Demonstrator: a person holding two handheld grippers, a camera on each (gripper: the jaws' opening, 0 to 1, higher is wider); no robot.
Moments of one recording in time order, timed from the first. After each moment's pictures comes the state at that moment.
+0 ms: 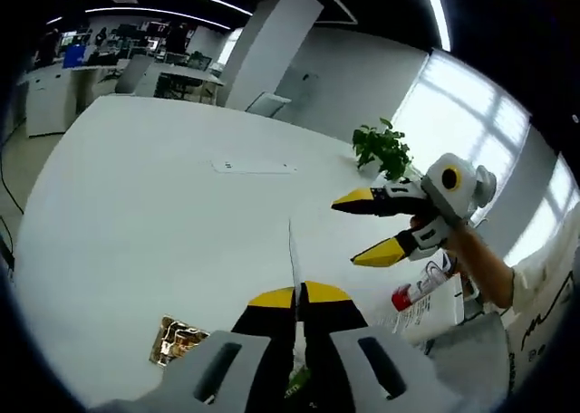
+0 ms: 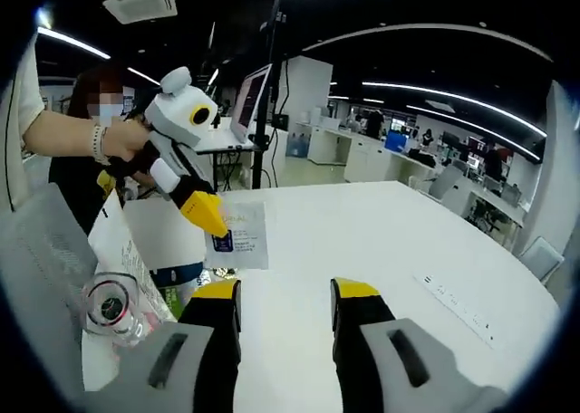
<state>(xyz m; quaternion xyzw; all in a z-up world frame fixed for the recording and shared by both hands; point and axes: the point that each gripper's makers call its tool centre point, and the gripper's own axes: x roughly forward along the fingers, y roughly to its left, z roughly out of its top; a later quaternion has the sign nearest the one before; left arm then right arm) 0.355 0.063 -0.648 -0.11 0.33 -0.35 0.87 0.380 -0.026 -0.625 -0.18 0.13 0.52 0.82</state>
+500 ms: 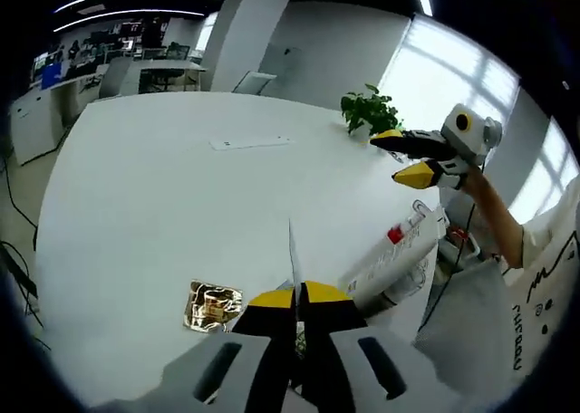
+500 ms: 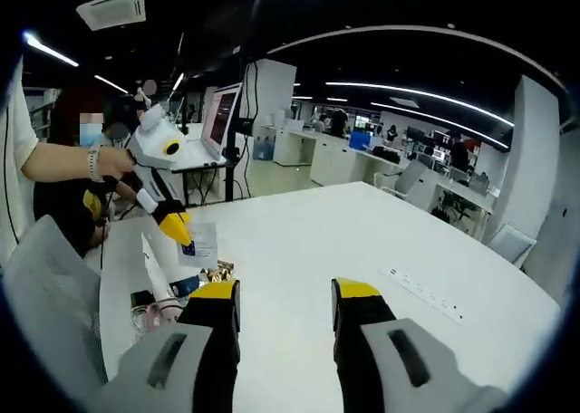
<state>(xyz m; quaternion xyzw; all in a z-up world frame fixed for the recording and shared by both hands) 0.314 0.102 -0.659 -0.04 0.36 -0.39 0.85 0.352 -0.055 -0.575 -0.17 0.12 0.45 0.87</state>
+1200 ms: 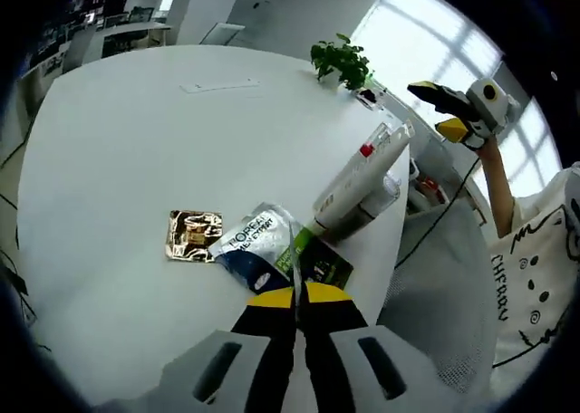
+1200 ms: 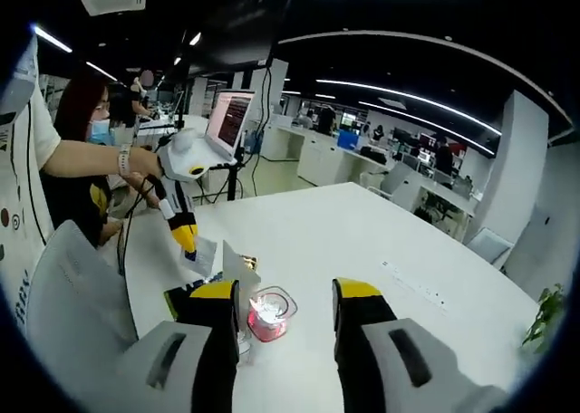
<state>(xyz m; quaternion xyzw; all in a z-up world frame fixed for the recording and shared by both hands) 0.253 0.133 -0.694 -0.02 0.47 -0.47 0.75 0.262 -0.052 -0.553 -0.20 0.13 0.41 0.88</state>
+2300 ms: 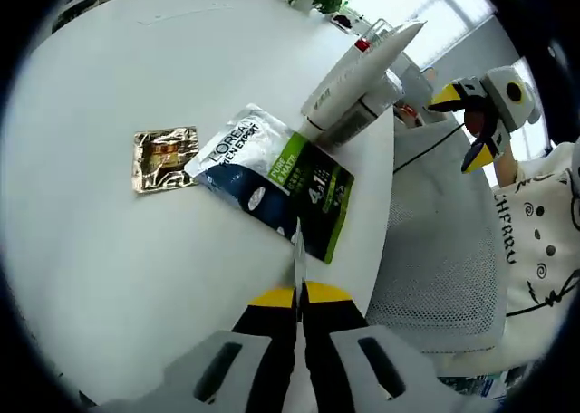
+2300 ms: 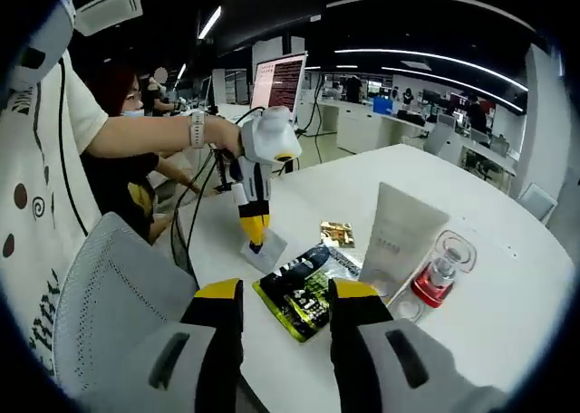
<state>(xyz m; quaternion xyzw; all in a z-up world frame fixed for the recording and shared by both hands) 0.209 0.155 -0.742 0.08 0.56 -0.52 0.64 0.177 0.046 -0.649 -0.16 0.23 0.49 0.82</state>
